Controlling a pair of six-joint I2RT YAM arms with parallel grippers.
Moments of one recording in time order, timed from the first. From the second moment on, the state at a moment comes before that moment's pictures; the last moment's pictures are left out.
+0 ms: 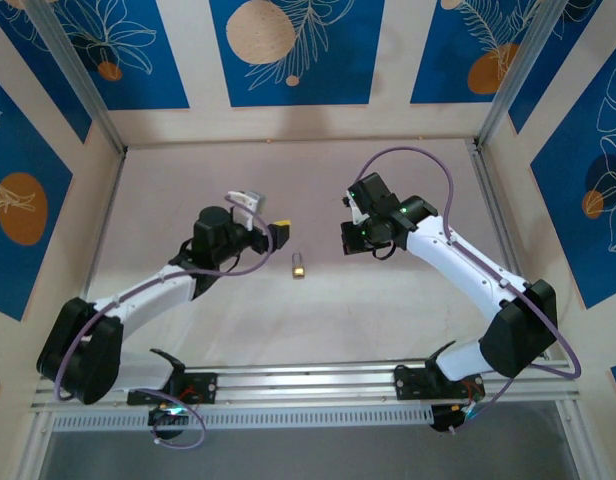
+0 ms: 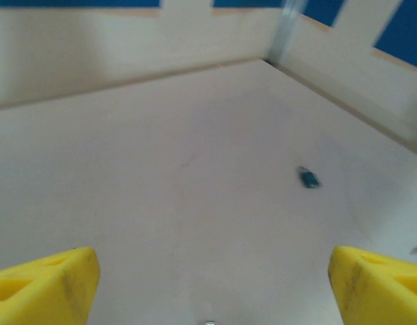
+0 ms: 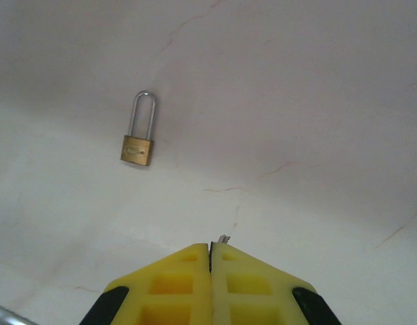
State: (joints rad) left arm -0.52 1.33 0.70 0.34 0.28 -0.15; right arm 0.59 1.42 1.26 -0.93 -0.07 0.37
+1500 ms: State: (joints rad) left arm -0.77 1.34 0.53 0.64 0.33 0.18; right arm 0.63 1.37 1.29 -0.75 -0.50 0.56
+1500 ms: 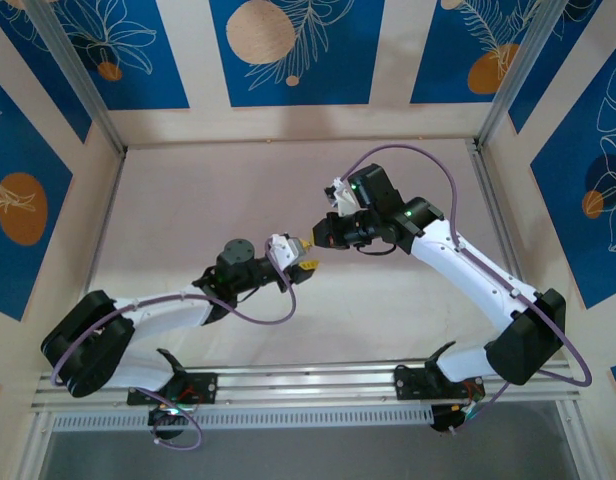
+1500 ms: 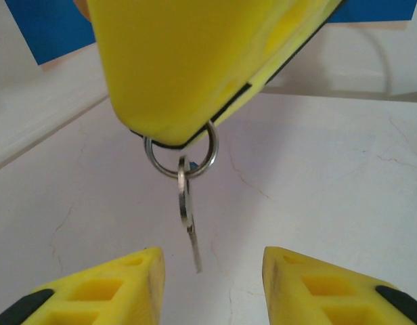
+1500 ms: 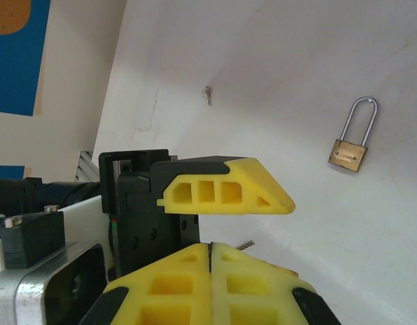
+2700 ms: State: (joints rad) left arm -0.77 1.34 0.53 0.65 0.30 0.18; right arm 0.59 1.35 1.24 -0.75 -0.49 0.57
